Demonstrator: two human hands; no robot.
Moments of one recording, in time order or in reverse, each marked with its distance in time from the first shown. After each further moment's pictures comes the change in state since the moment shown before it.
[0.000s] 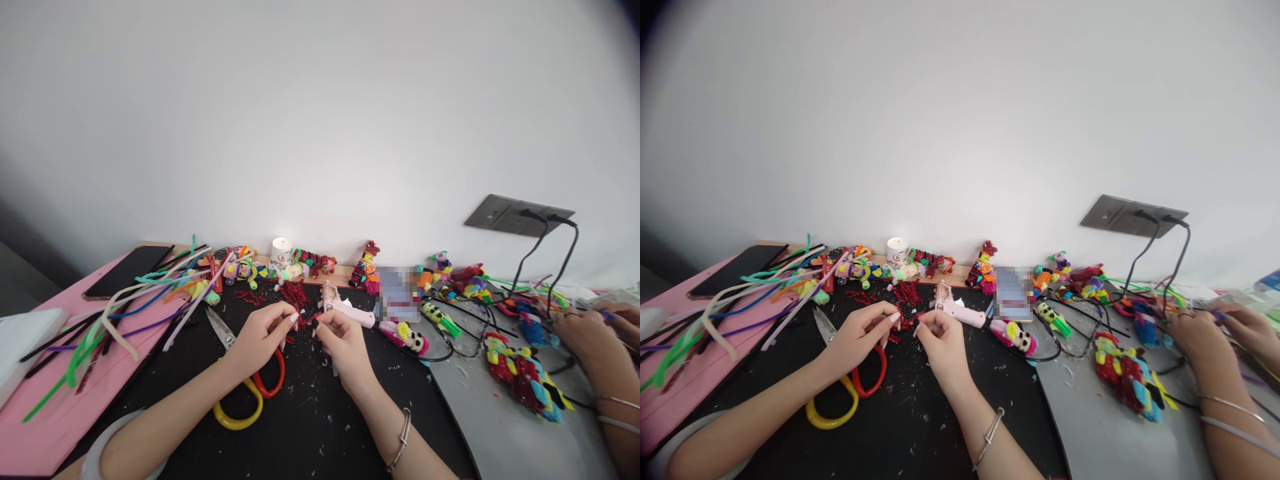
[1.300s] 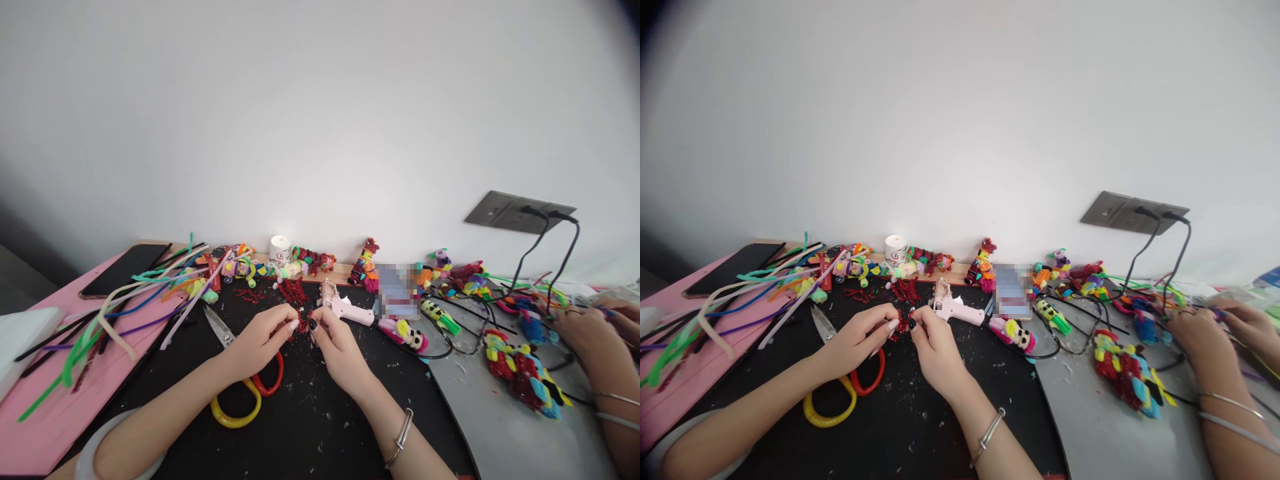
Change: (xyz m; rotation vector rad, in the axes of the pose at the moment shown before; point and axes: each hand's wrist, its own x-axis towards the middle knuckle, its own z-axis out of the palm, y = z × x) left_hand -0.001 0.008 -0.005 0.092 -0.190 0.061; right_hand -0.005 -0.009 -0.006 -0.443 -0.253 -0.261
